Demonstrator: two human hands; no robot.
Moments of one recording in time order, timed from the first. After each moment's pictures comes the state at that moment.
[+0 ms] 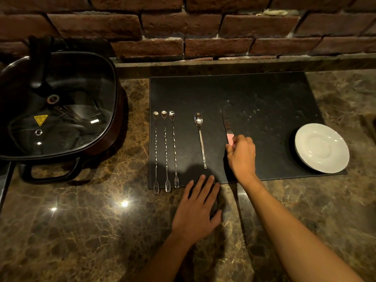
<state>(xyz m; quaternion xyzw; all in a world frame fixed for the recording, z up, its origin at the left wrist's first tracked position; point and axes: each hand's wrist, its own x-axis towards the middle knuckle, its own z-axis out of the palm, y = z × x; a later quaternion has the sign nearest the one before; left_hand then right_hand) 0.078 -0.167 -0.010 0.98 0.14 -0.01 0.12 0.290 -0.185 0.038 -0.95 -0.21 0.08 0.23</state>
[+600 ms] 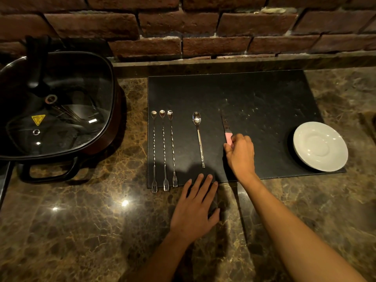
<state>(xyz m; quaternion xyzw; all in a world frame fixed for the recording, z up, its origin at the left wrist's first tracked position) 0.077 -0.168 -0.012 0.98 0.14 0.00 0.12 0.292 -0.188 0.038 -0.94 -0.21 0.09 0.25</state>
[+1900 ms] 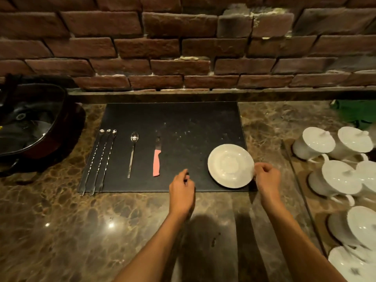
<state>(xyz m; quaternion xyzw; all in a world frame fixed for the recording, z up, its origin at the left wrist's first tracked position) 0.299 -0.315 0.073 0.68 0.53 0.12 0.50 0.488 -0.445 0.081 -0.84 0.01 0.17 0.52</state>
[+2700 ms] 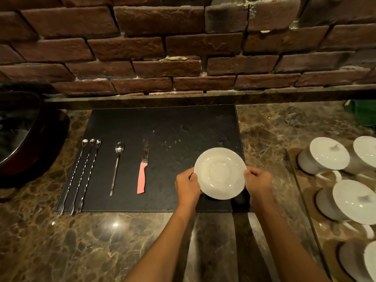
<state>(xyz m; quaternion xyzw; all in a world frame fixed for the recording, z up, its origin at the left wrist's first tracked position) 0.398 -0.303 0.064 0.54 0.53 0.18 0.63 0.534 -0.408 0.046 -0.81 0.05 0.23 0.53</state>
